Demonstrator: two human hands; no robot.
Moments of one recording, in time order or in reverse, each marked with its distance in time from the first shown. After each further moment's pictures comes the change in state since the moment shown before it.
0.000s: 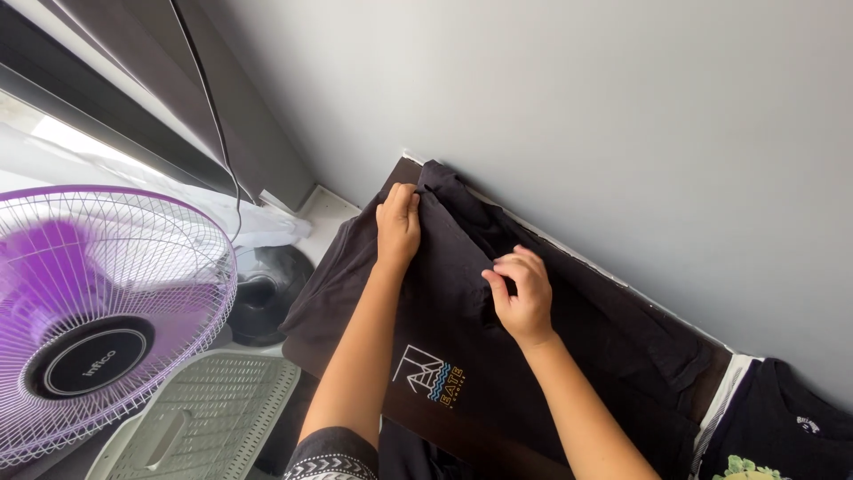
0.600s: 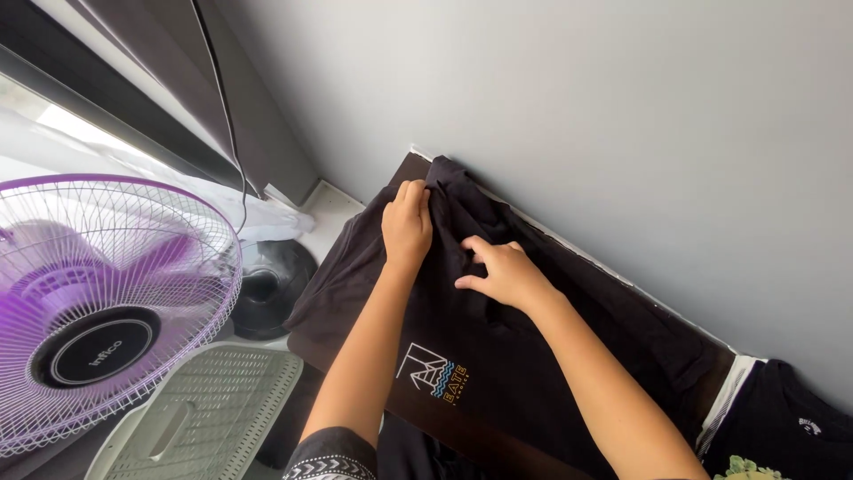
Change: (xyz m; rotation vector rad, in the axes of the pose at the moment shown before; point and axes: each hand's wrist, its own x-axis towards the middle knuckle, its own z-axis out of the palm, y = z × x) left_hand -0.001 0.021 -0.004 0.128 0.045 -0.054; right_hand 0.061 -0.006 0.010 0.007 -0.863 0.299
